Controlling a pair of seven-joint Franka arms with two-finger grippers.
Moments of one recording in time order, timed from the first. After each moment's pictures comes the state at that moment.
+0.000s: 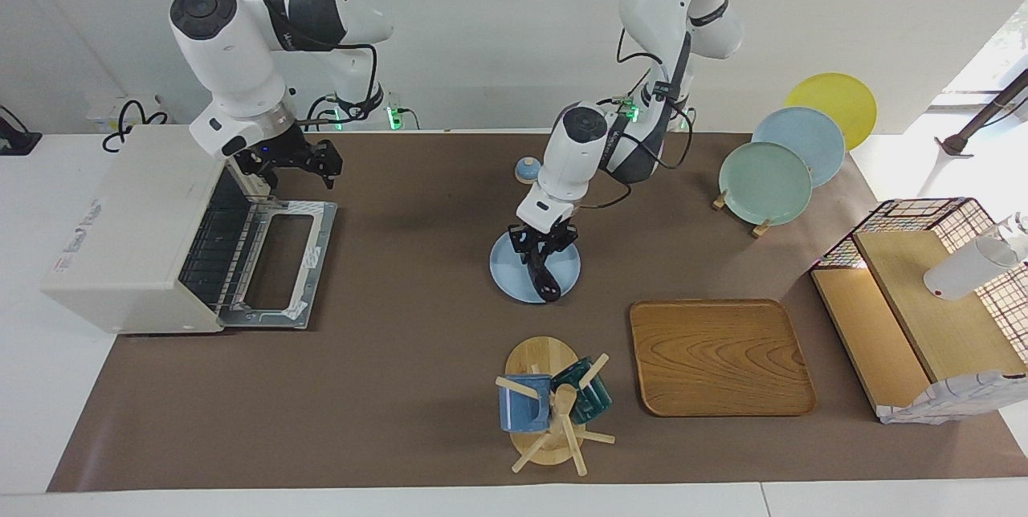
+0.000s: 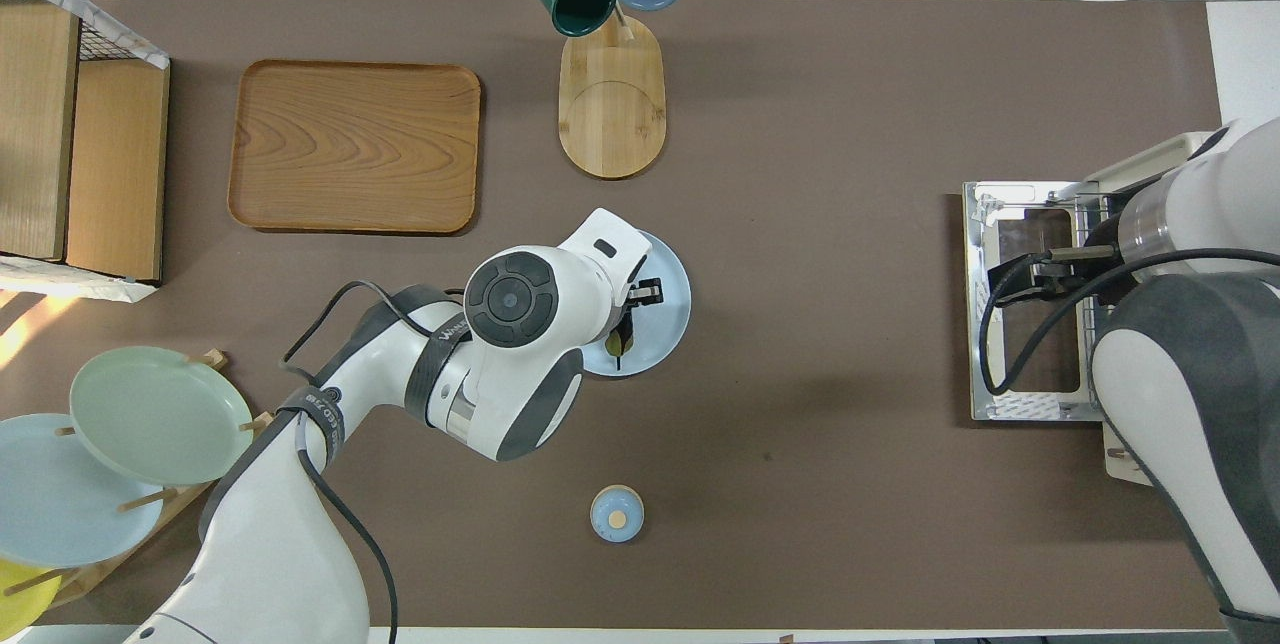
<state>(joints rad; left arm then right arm) -0.65 0.32 -0.05 -1.99 -0.15 2.52 -0.64 0.13 -0.08 -0.06 -1.92 -0.03 1.73 0.09</state>
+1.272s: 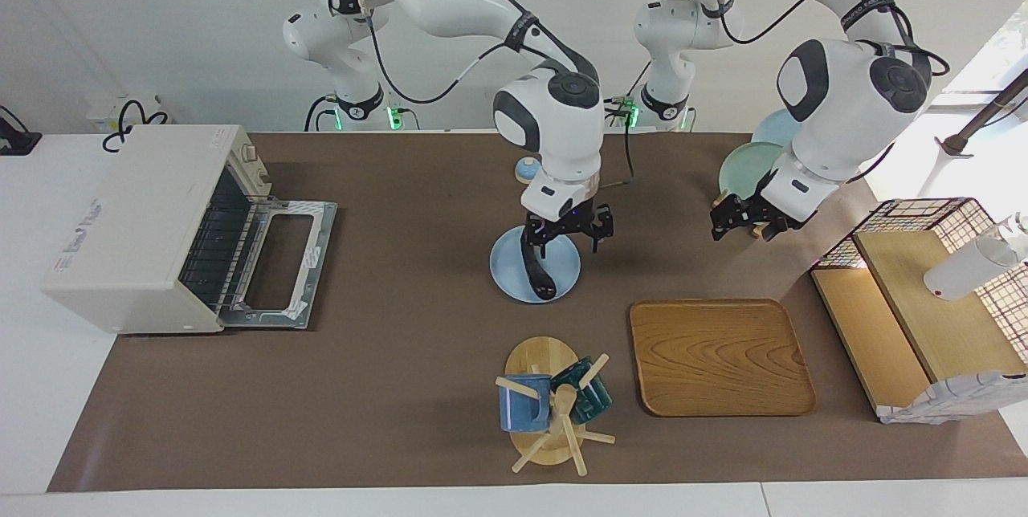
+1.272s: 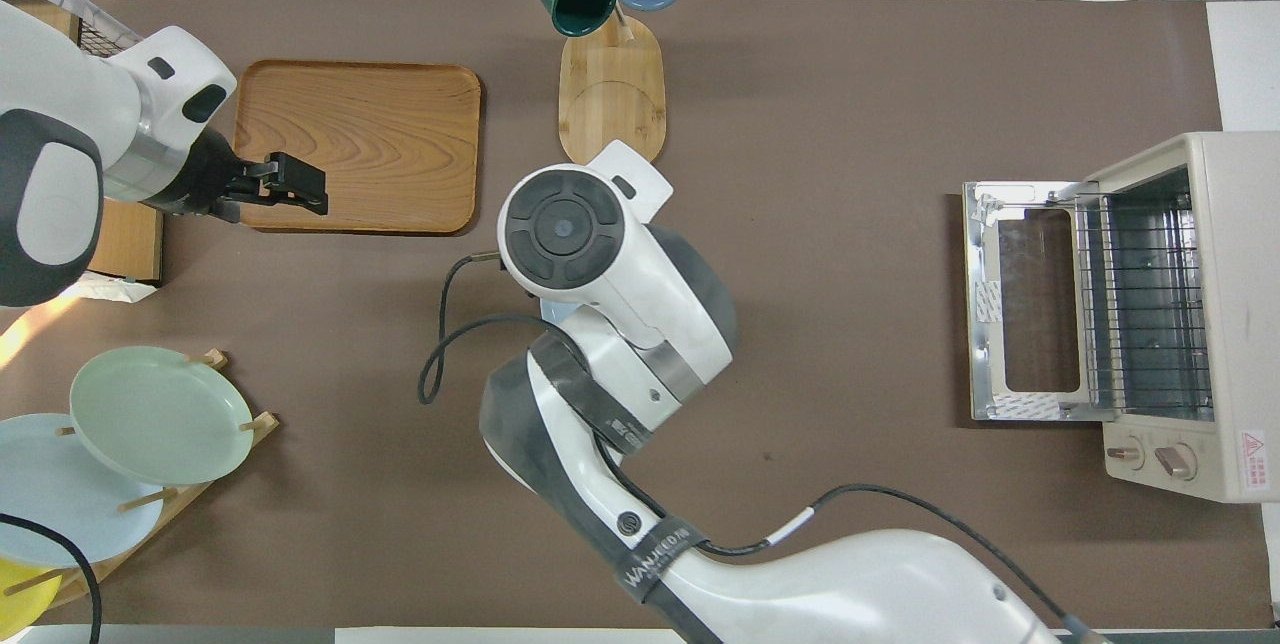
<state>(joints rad) -0.09 0.14 -0.02 -1.71 -0.12 1.79 -0.02 0.75 0.64 -0.05 -1.31 -0.01 2.10 0.65</state>
